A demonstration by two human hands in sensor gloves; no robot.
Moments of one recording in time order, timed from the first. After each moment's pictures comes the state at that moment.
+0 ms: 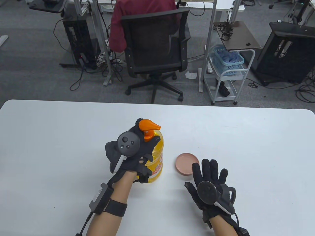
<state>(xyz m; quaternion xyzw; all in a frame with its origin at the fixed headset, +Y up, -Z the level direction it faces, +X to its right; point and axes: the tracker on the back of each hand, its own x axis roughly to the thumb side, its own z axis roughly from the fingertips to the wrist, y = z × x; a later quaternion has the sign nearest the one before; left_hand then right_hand) -0.128 -0.605 -0.363 0.12 -0.03 0.29 0.95 0.160 -0.733 -0.281 0.09 -0.06 0.99 0.12</state>
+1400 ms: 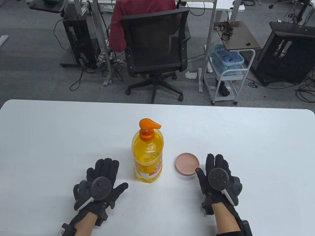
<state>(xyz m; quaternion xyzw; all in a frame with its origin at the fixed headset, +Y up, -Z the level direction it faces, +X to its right) -0.232 -0.729 -0.289 0.02 -0.11 0.12 0.99 0.198 -0.735 -0.321 -0.06 -0.10 0.97 0.22</state>
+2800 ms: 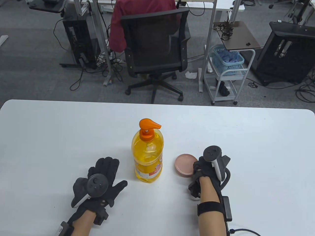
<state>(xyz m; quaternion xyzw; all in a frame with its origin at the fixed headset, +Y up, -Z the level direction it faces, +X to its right) -0.237 -0.712 -0.294 0.03 -0.13 0.18 0.97 0.184 -0.757 -0.388 -0.21 0.06 0.93 0.29</state>
